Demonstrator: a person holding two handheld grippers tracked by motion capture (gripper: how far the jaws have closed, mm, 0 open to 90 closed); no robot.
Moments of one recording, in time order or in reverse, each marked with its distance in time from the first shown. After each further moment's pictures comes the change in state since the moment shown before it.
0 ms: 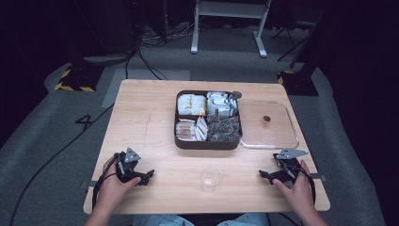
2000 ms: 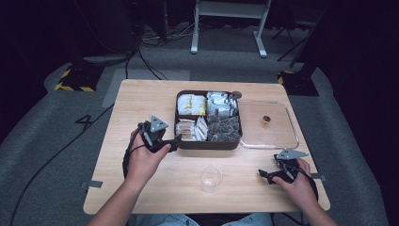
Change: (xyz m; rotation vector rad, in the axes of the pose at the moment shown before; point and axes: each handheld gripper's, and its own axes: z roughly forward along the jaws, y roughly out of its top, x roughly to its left) left arm -0.057 0.141 -0.030 -0.222 -0.007 -0.048; right arm 0.006 -0.002 -0.002 -0.004 -0.046 0.048
